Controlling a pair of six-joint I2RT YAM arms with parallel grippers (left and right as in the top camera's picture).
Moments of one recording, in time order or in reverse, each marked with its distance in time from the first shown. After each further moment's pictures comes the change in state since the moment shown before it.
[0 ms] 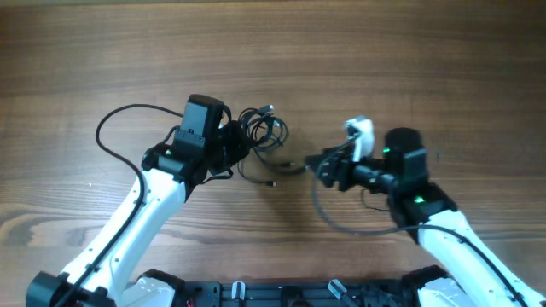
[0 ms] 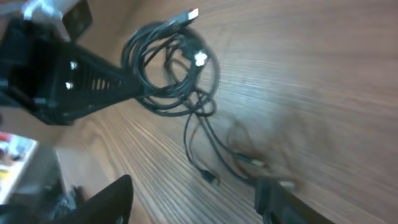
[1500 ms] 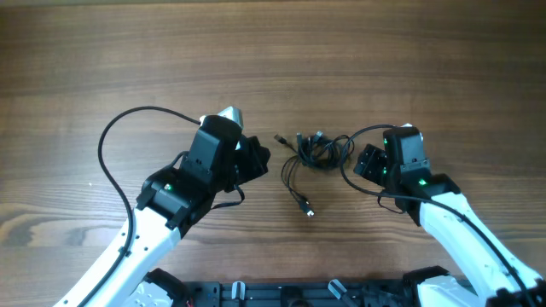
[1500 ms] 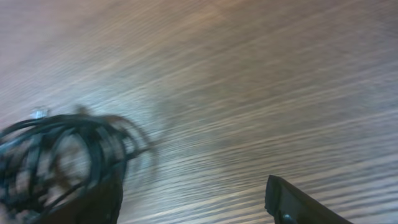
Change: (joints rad) left arm -0.193 -0.209 -0.001 -0.045 -0.070 -0.009; right arm -0.107 0.096 0.068 -0.400 0.642 0.256
